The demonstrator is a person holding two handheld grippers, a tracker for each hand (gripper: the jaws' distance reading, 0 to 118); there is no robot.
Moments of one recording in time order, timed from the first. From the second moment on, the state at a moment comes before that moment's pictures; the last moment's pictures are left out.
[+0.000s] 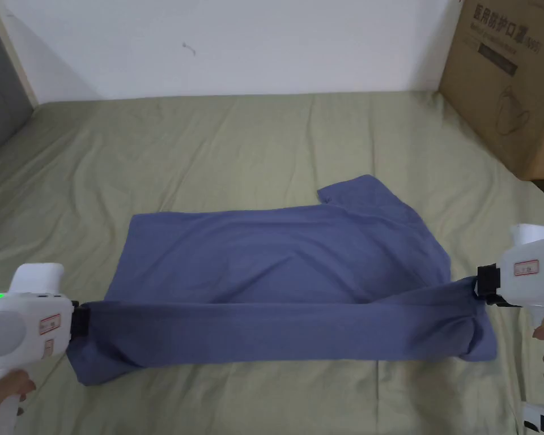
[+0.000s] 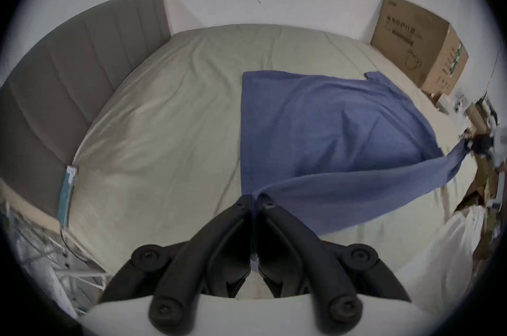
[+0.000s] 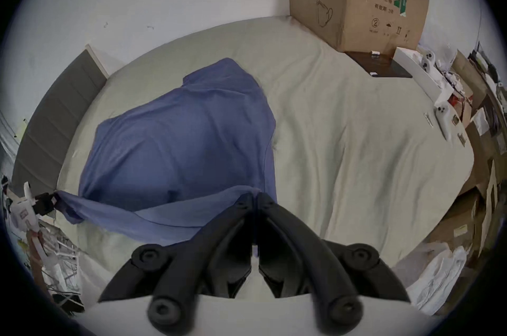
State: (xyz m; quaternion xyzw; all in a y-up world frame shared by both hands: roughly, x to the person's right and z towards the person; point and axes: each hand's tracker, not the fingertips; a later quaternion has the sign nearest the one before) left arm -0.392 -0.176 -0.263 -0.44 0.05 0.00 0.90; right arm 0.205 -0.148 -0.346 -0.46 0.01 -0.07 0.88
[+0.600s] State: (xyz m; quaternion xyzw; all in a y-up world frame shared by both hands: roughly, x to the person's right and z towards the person) left arm -0.409 -0.182 -0.221 -0.42 0.04 0.11 0.90; right arm 0.213 -0.178 -0.329 -0.46 0.02 -0.07 0.88
